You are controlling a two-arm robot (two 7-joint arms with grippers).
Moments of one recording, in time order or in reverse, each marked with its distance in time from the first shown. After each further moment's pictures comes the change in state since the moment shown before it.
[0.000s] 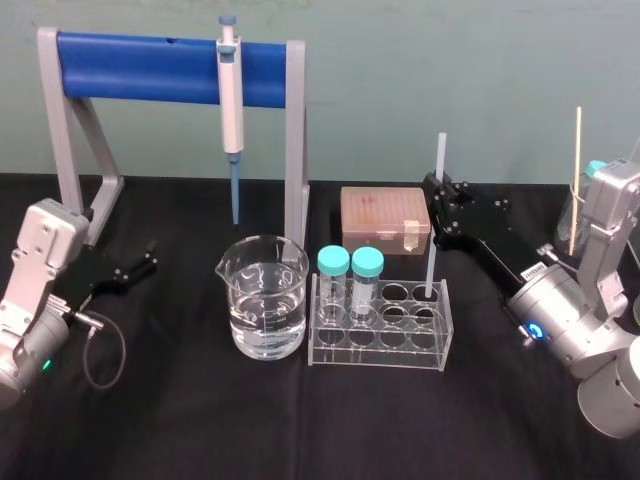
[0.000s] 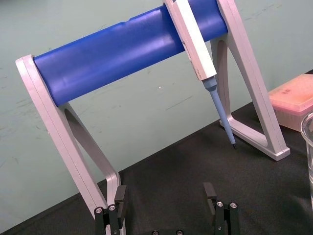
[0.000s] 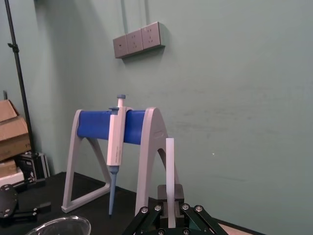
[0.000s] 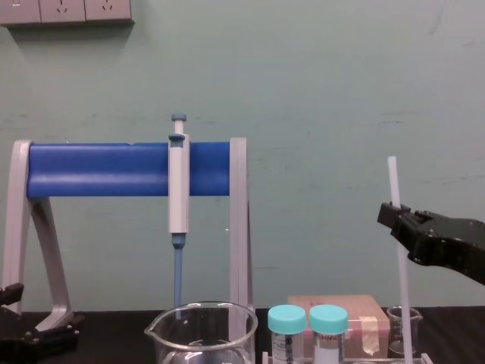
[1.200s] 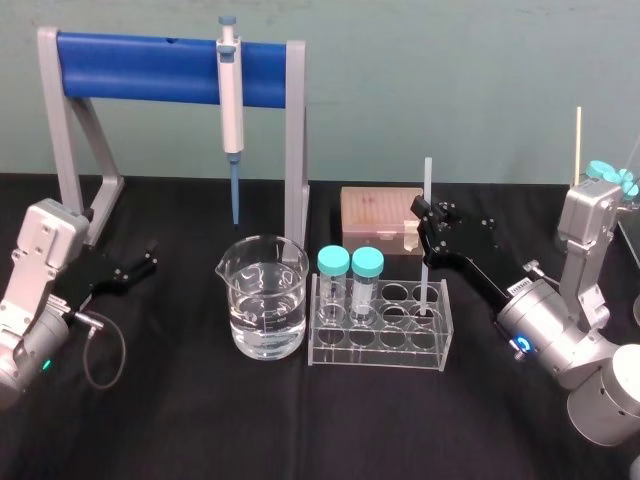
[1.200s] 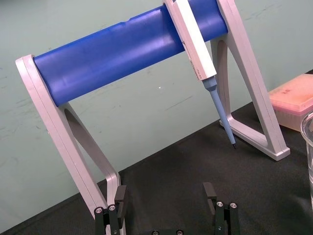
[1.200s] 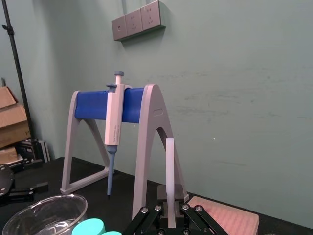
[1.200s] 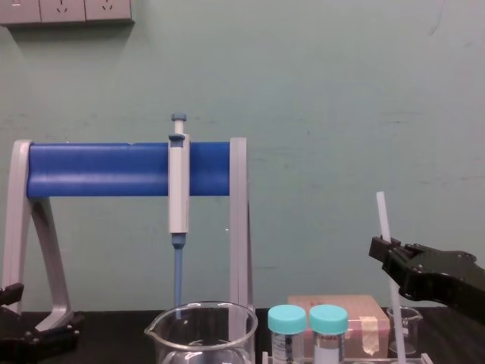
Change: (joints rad) left arm 0.000 0.000 0.000 0.000 0.000 0.000 0.000; right arm 0.023 -0.016 -0.020 0.090 -0.026 -0.018 0.015
